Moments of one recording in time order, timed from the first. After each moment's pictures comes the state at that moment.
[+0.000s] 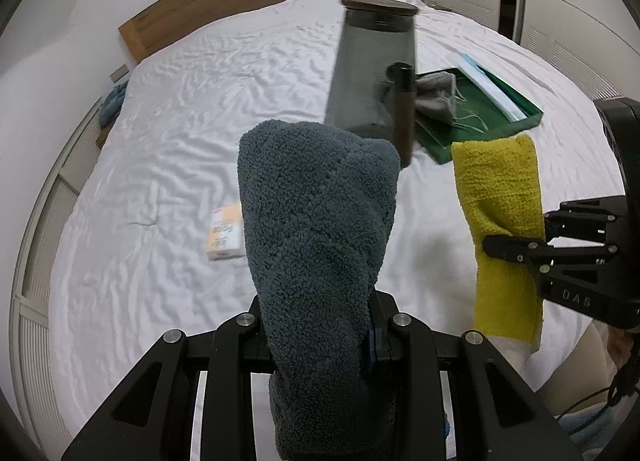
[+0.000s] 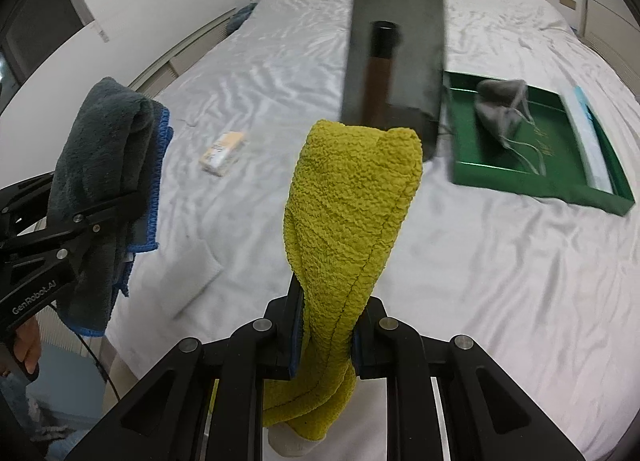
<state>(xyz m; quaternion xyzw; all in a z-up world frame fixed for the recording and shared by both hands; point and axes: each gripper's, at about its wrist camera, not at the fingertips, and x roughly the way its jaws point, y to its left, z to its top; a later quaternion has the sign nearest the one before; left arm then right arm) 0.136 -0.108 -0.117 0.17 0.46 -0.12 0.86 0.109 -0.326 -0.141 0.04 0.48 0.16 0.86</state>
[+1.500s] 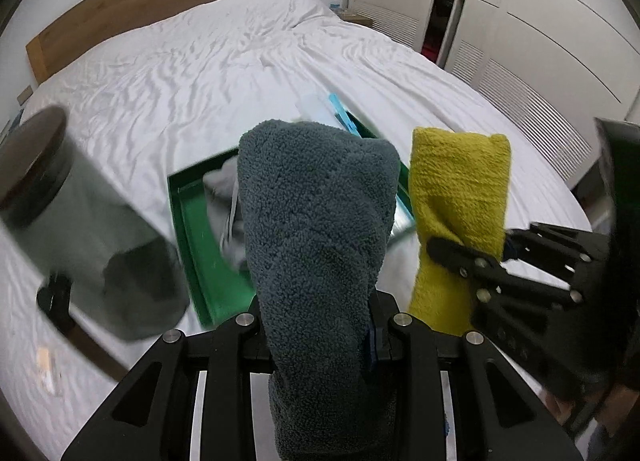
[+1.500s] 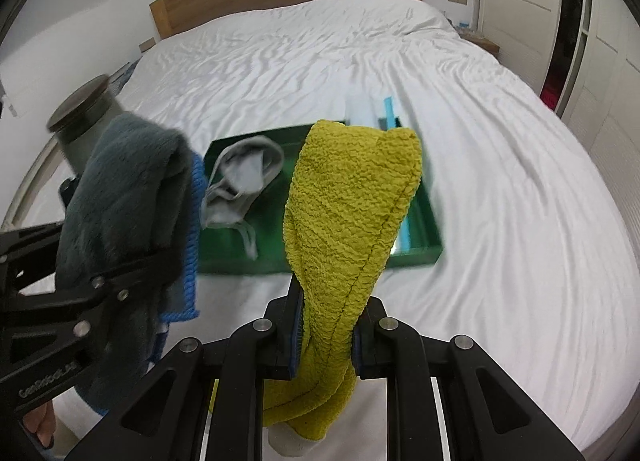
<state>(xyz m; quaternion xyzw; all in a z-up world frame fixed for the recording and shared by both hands) 0.251 -0.380 -0.118 0.10 0.47 -0.25 0.84 0.145 -0.535 -0.107 0.05 0.44 -0.01 0.90</state>
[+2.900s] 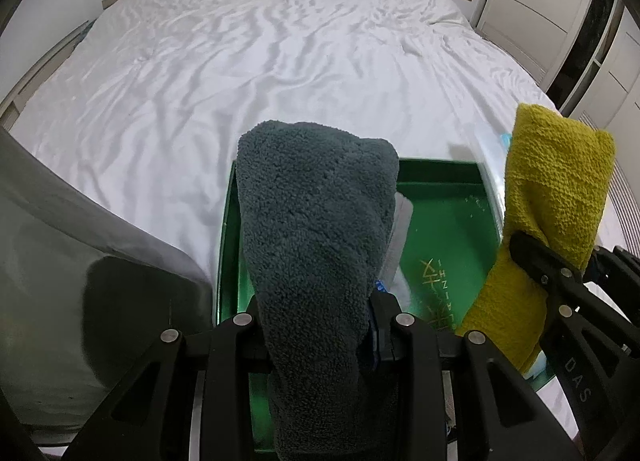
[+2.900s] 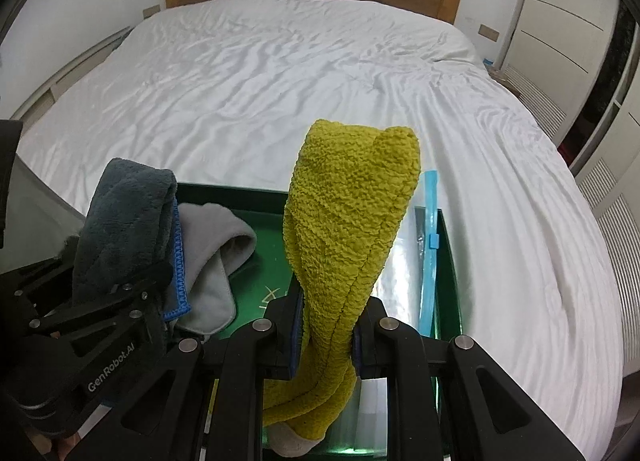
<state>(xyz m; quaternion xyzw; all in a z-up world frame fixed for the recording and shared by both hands) 0.383 -0.346 -0.214 -0.01 0.51 -0.08 0.86 0.342 -0.510 -0.171 -0.06 0.44 -0.01 0.90</state>
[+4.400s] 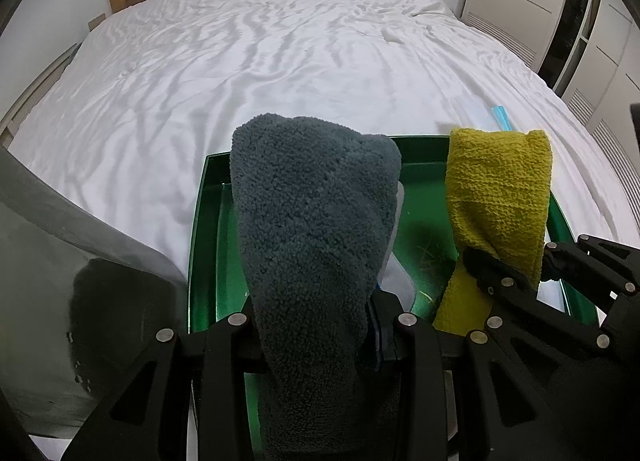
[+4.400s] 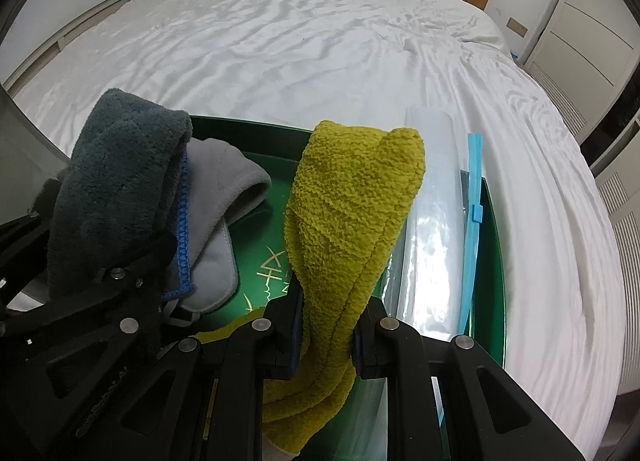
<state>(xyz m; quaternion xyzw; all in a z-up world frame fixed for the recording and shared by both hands) 0.374 -0.362 -0.230 0.03 0.49 -0.10 0.87 0.387 -0.502 -0.225 -0.10 0.49 0.01 0.87</state>
